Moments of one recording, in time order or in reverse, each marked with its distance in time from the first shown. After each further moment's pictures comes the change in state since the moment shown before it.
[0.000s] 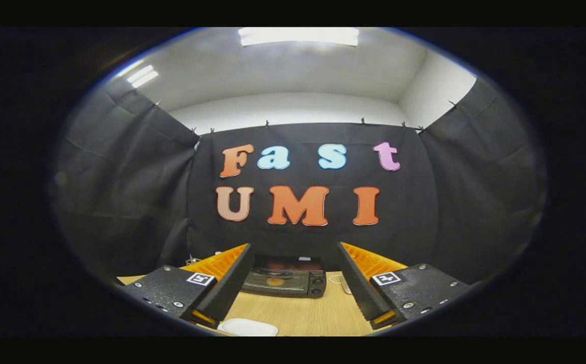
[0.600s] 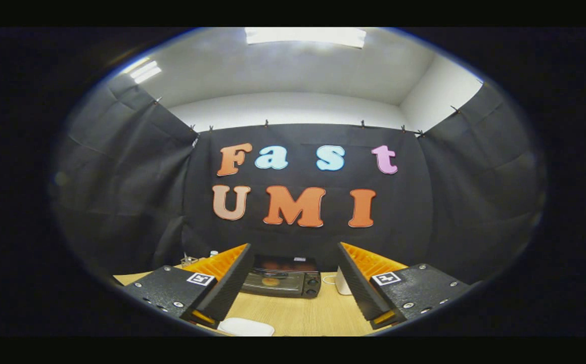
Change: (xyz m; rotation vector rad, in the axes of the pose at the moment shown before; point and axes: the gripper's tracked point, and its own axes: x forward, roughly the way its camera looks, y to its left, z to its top) arm -0.004 0.000 0.009 -0.031 0.011 -0.018
